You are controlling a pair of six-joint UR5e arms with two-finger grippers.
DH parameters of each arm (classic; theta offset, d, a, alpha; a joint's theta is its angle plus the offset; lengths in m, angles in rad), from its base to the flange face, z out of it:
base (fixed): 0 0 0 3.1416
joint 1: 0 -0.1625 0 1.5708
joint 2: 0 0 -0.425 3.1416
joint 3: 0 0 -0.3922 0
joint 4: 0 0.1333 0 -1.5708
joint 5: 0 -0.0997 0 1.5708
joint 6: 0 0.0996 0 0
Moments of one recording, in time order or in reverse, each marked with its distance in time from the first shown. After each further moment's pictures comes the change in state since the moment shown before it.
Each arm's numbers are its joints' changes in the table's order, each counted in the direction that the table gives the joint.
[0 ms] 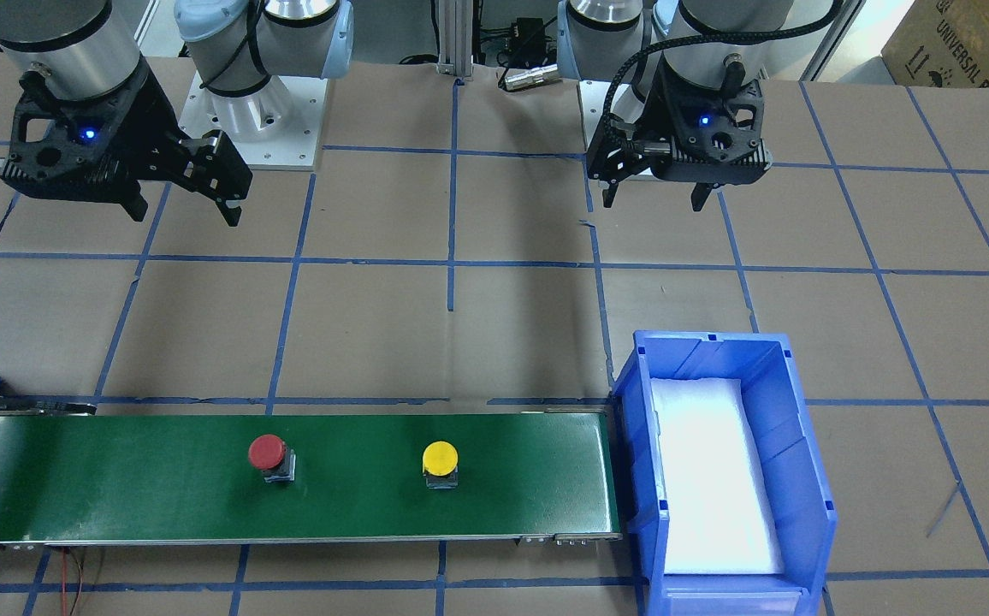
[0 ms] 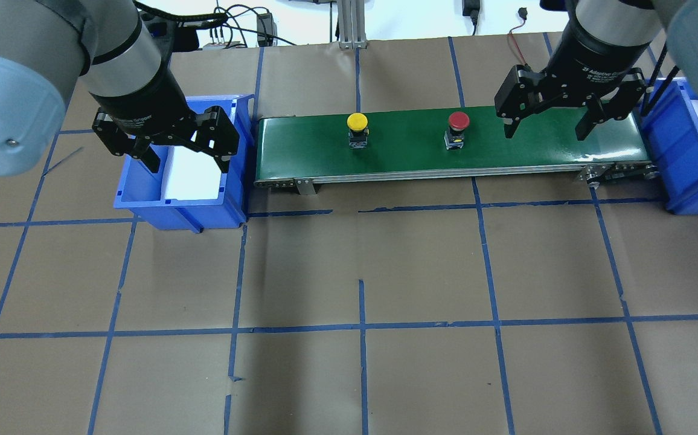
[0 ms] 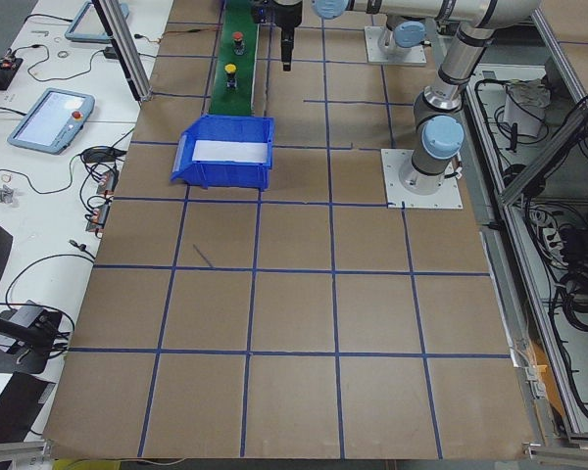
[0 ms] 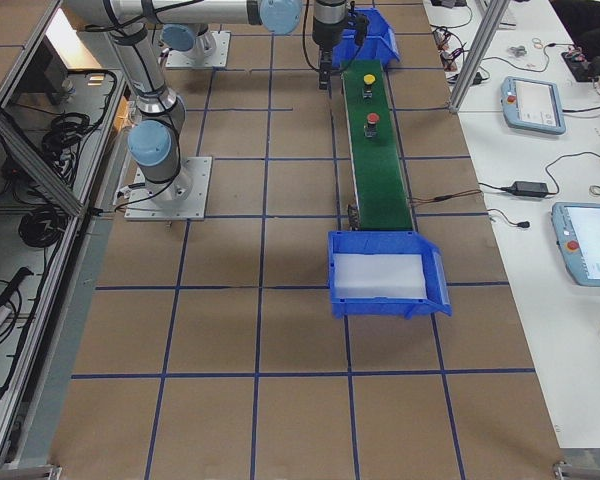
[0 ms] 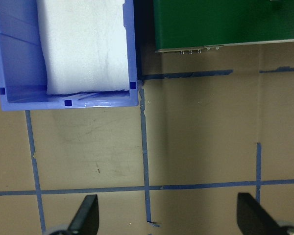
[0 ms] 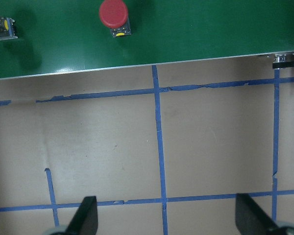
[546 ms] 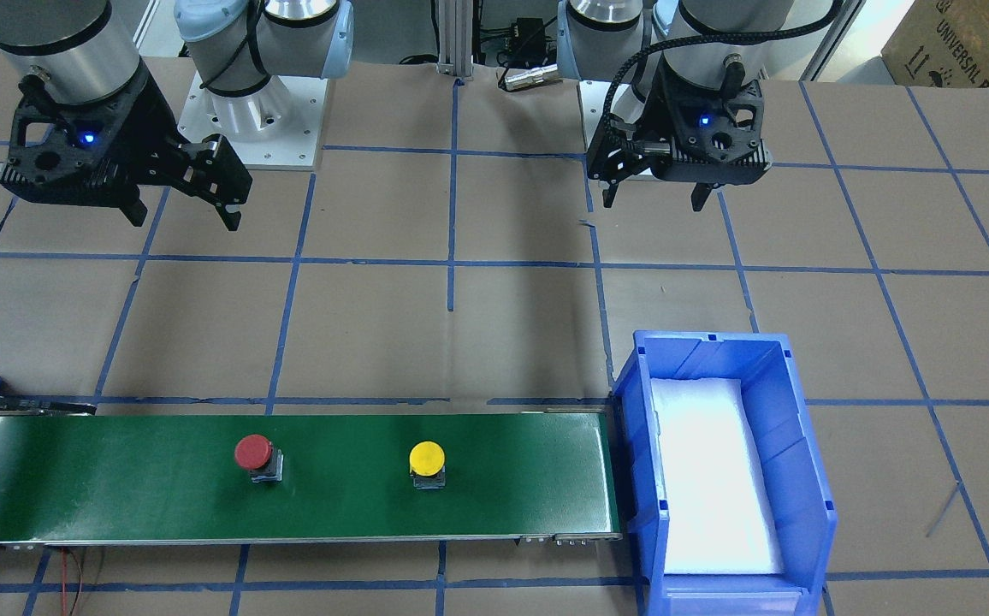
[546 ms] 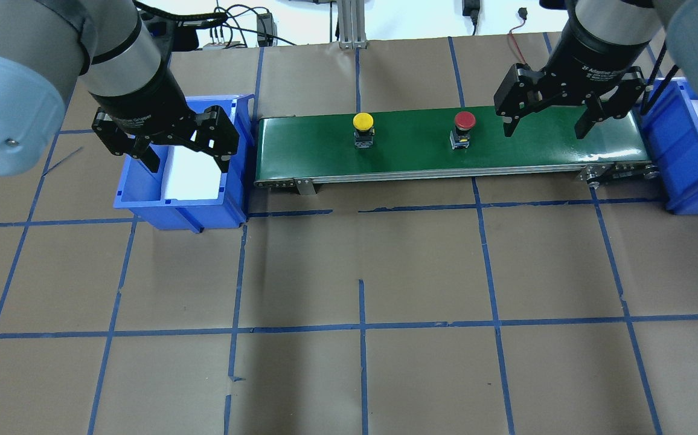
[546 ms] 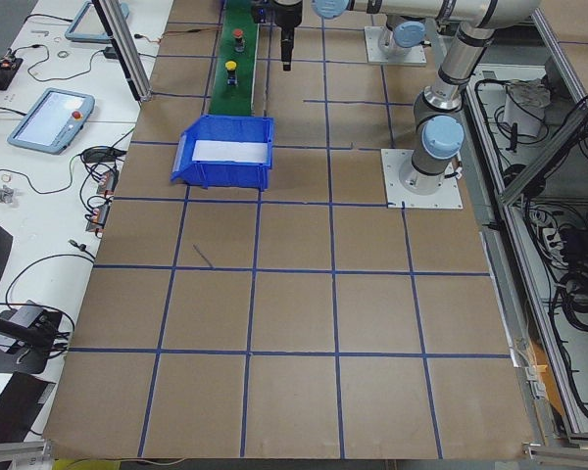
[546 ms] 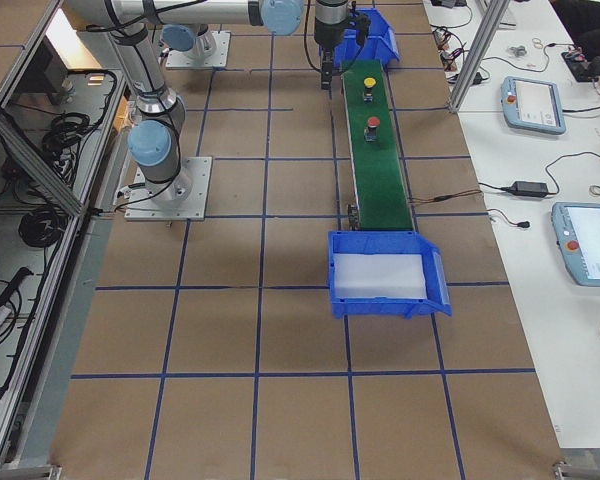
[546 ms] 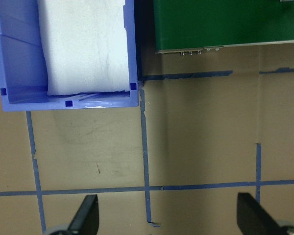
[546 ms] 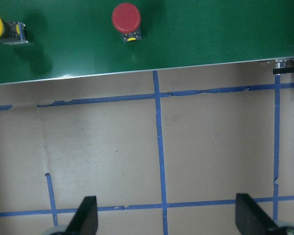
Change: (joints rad) left arm 0.000 0.000 -0.001 0.000 0.000 0.000; right arm 0.000 -0.007 0.005 -0.043 -0.001 0.000
